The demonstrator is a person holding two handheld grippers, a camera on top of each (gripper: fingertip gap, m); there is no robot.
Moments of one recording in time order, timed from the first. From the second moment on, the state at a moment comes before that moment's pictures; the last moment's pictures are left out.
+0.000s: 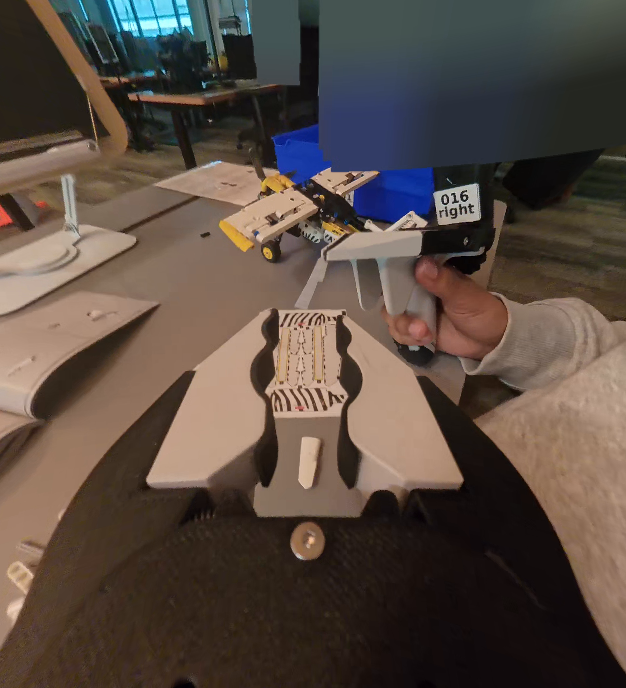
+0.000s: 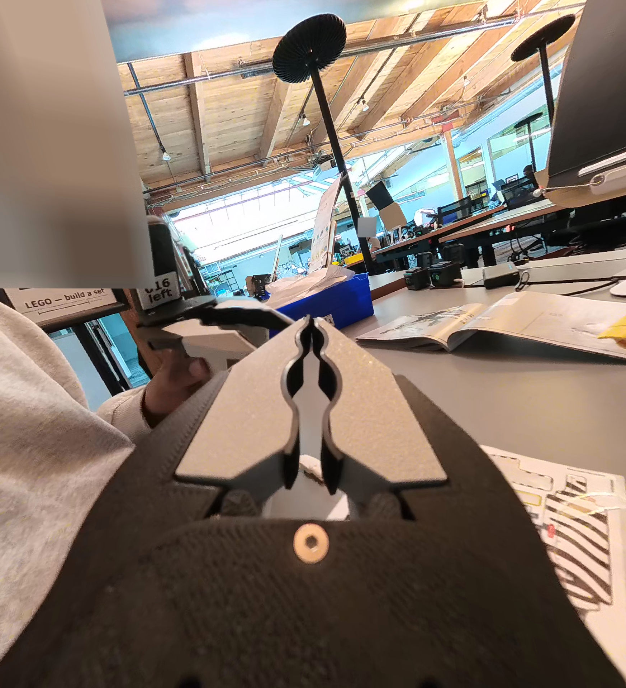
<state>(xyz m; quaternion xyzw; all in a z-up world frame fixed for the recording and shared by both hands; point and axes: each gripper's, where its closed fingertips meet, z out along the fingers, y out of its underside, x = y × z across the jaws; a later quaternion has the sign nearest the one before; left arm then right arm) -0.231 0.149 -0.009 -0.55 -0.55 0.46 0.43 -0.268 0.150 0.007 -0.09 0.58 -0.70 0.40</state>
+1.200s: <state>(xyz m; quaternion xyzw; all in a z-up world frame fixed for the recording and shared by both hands) -0.216 0.189 -0.039 -0.70 -0.50 0.30 0.42 -0.211 0.187 -0.026 -0.36 0.64 -0.62 0.29</state>
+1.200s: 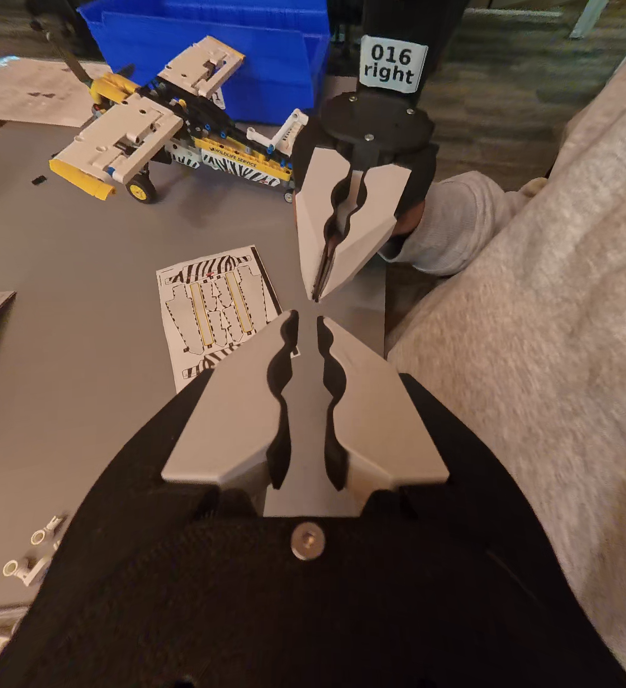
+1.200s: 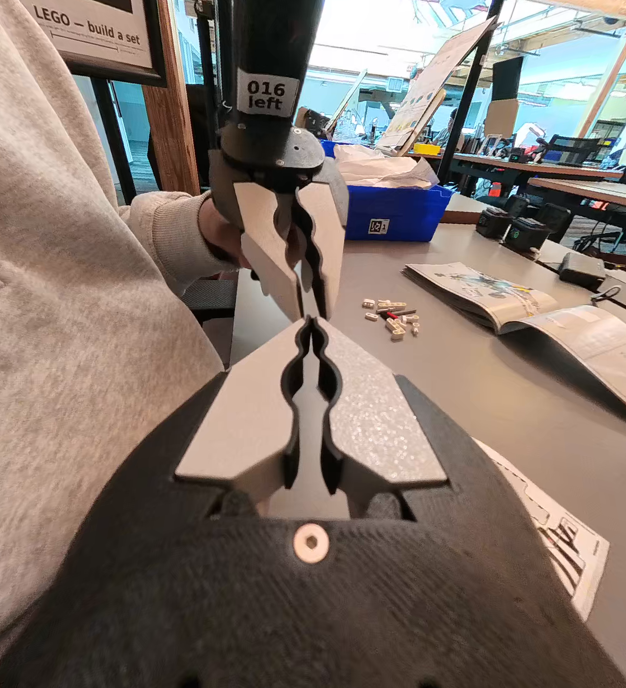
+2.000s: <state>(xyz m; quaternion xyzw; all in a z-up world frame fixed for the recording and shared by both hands) -0.211 0.196 -0.036 -0.70 -0.48 0.28 0.45 -0.208 0.195 -0.020 -0.34 0.62 -0.61 0.36</state>
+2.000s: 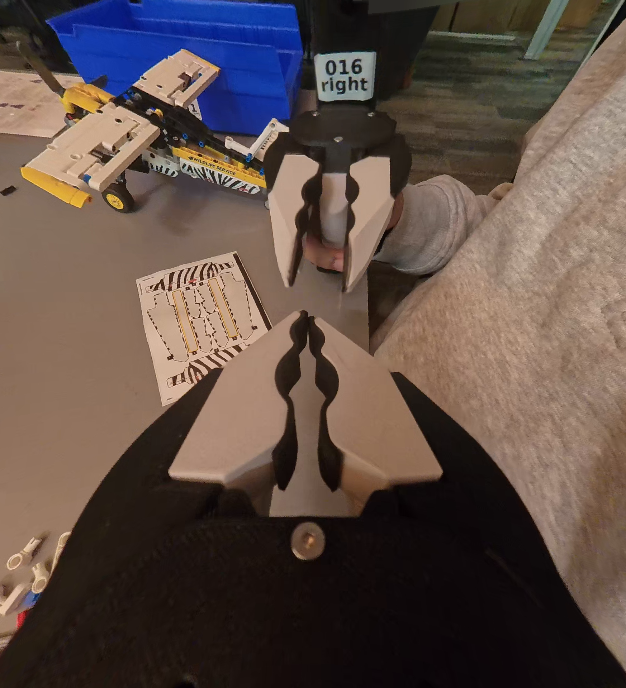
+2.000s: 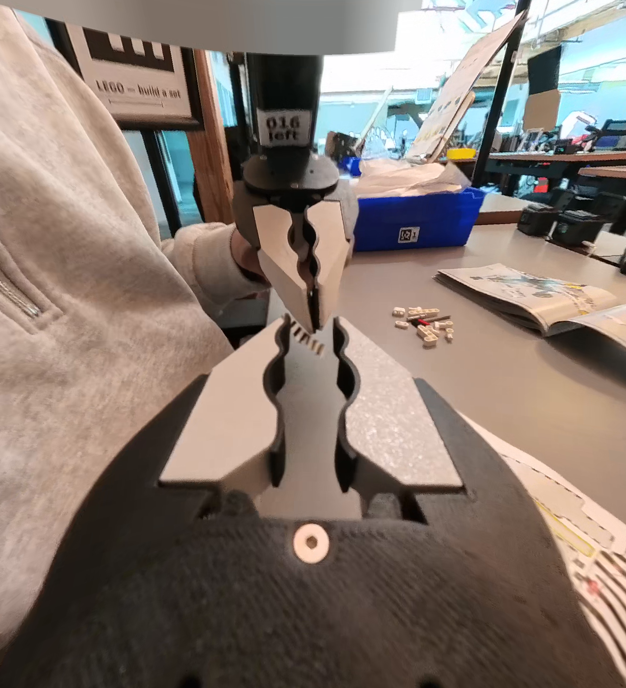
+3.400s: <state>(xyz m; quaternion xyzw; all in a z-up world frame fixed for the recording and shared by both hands) -0.200 0.213 -0.028 -0.70 -0.43 0.24 0.51 -0.199 0.197 -0.023 -0.36 0.63 -0.60 0.34</state>
